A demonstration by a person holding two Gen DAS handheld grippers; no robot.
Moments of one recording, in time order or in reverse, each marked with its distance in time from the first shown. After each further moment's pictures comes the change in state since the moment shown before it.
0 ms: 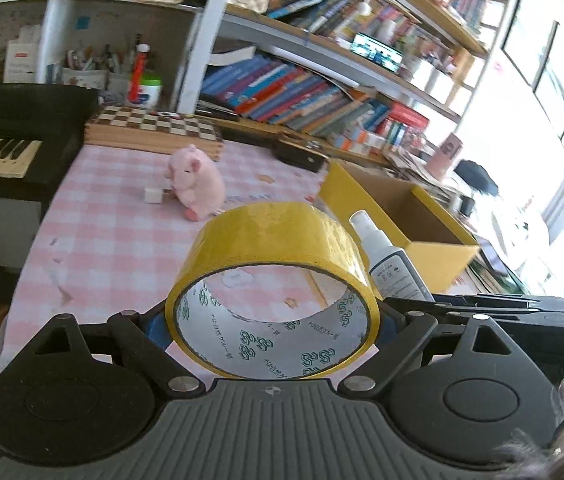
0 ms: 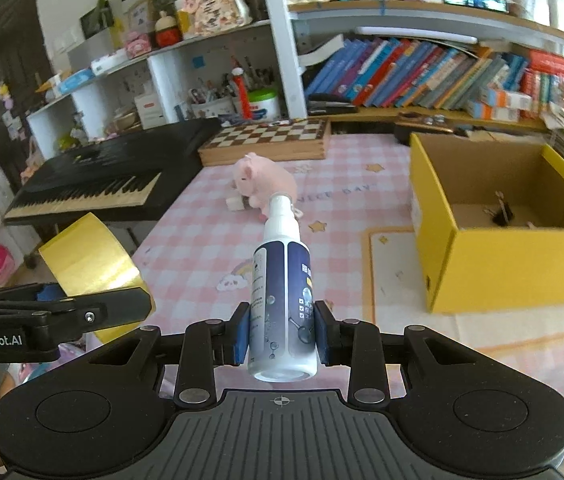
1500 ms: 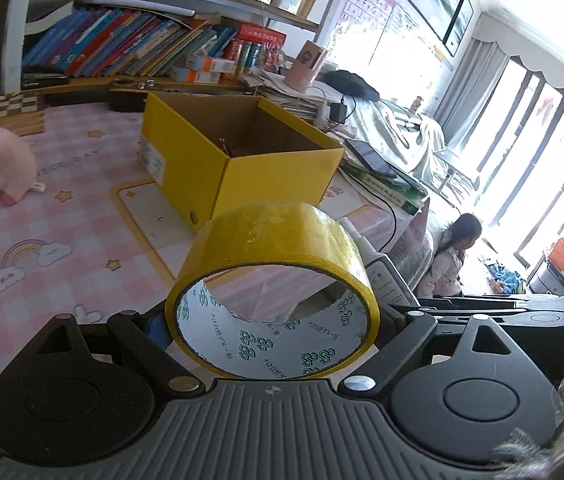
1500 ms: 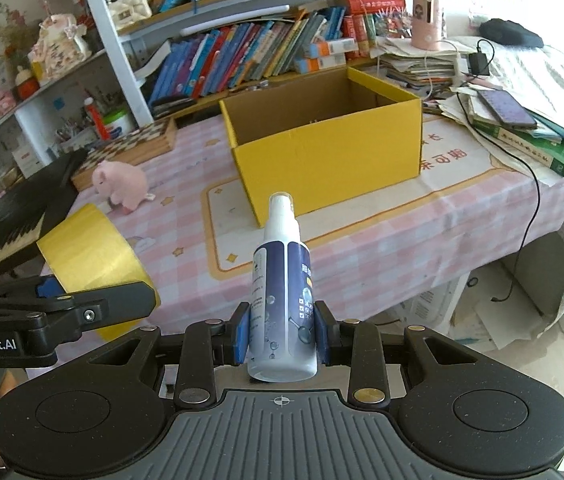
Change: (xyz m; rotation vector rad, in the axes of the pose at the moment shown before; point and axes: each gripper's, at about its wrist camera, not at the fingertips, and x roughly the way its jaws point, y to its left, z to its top) left arm 0.054 -0.109 -0.024 0.242 0.188 -0.321; right arm -0.072 -0.078 -0.072 0.310 -0.004 -0.281
